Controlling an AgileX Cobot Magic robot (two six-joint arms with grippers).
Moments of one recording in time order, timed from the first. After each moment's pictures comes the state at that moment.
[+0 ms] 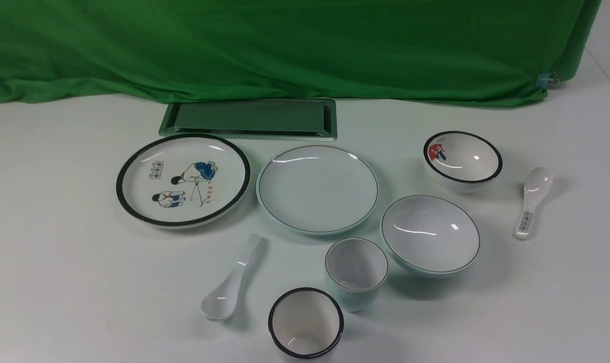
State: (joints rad) right arm 0.01 0.00 0.01 -0.08 0.22 0.16; left arm 0.10 0.00 0.01 -0.03 0.22 0.11
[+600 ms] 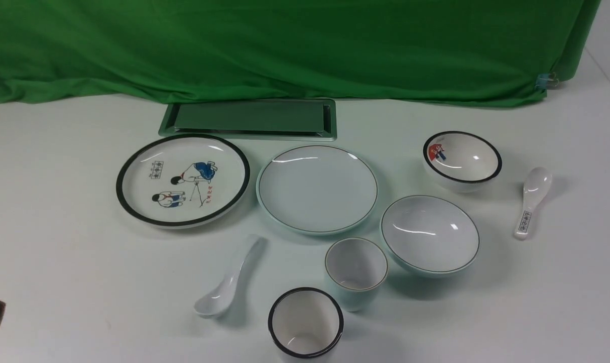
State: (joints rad) right arm 0.01 0.00 0.01 0.20 0.22 0.87; left arm 0.10 0.00 0.01 -0.78 0.12 -0.40
